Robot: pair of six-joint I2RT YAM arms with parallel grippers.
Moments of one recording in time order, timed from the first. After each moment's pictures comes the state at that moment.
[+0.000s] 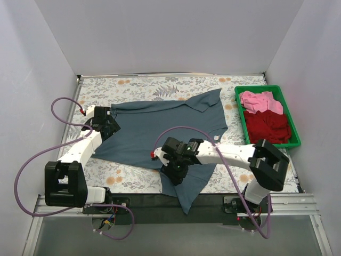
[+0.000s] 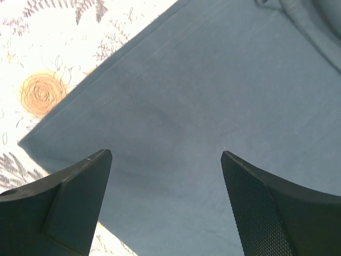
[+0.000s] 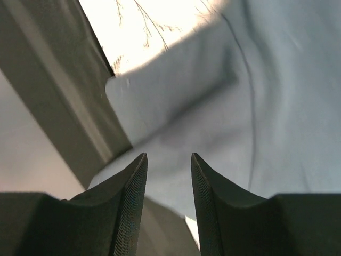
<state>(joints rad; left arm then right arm) -0.07 1.34 0.82 -0.43 -0.39 -0.65 1.14 1.60 1.05 -0.66 -0.32 0.05</state>
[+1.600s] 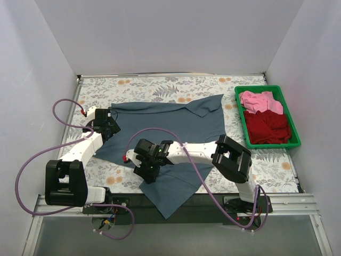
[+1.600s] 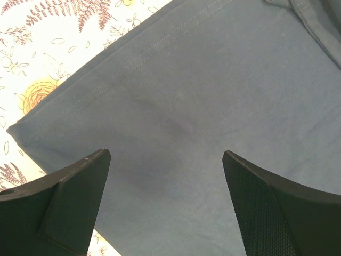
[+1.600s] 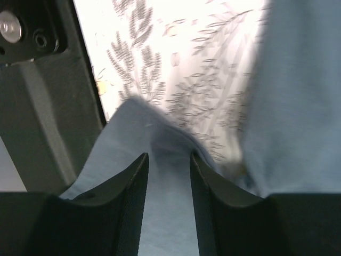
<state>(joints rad) -0.07 1.34 0.77 -0.34 -0.42 -0.61 1.27 2.01 1.42 -0.52 -0.33 -0.05</state>
